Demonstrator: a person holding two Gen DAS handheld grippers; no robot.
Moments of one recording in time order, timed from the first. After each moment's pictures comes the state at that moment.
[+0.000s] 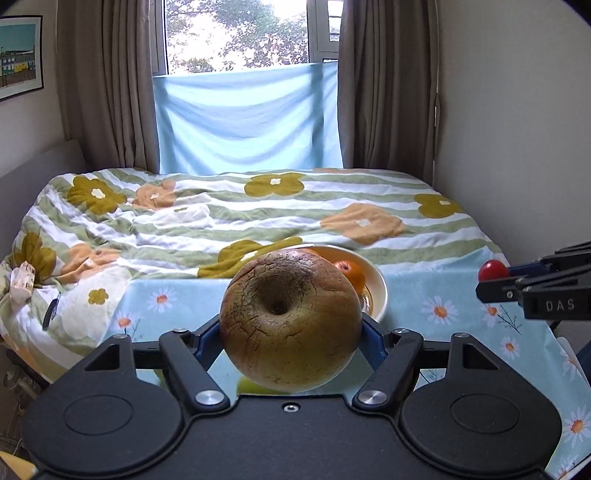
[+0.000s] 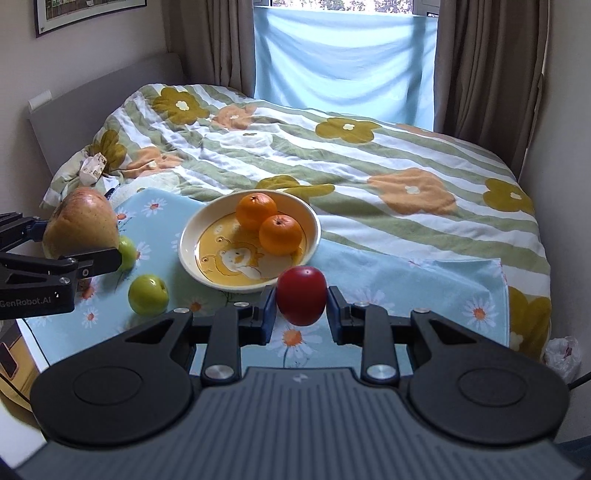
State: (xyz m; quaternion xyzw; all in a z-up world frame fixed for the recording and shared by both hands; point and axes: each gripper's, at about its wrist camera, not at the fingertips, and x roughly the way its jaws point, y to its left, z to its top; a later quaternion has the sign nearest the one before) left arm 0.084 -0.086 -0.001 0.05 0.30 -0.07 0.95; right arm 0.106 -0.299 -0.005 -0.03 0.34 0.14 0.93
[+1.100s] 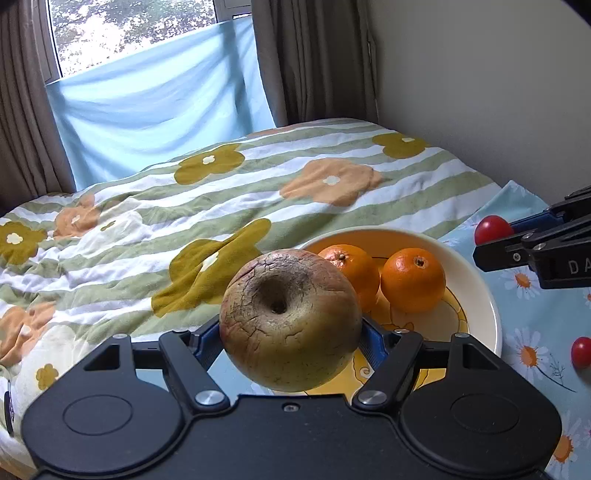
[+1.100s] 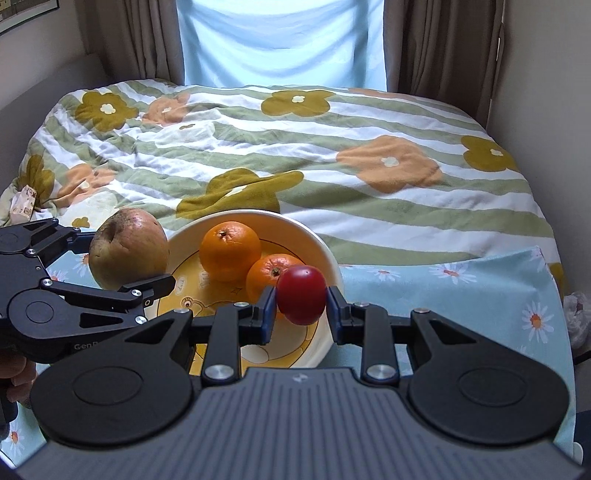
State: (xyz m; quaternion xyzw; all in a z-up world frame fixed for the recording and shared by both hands) left arm 0.264 -0.055 -0.081 0.16 0.34 -0.20 0.90; right arm 0.241 -0.224 -0.055 0.02 0.40 0.02 0.92
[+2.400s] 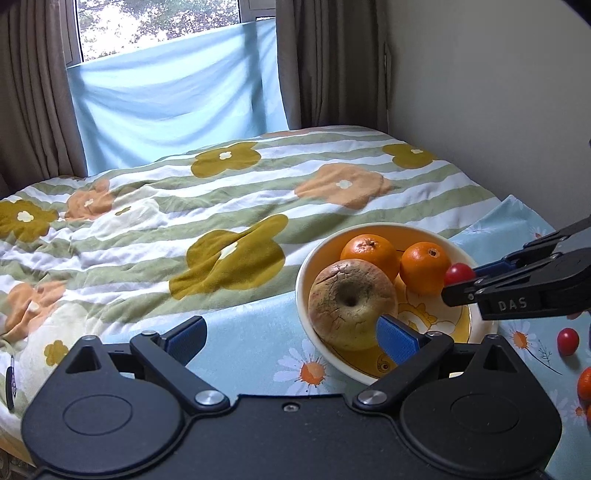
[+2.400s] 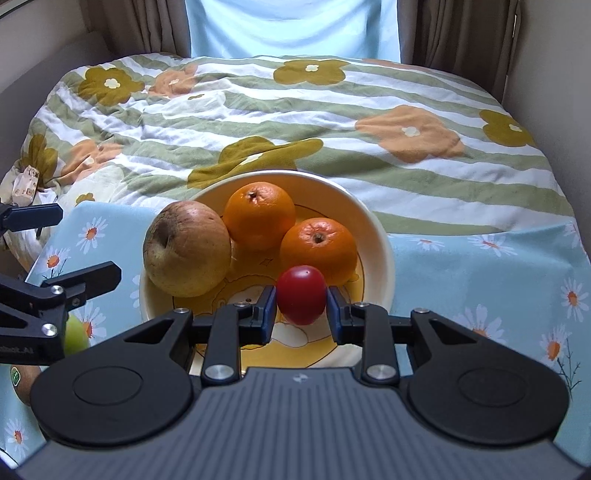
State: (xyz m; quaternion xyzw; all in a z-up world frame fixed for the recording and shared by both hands) left arm 0.242 -0.003 -0.059 0.12 0.34 -0.19 0.91; right arm 0.253 -0.190 -0.085 0.02 0.44 0.04 0.90
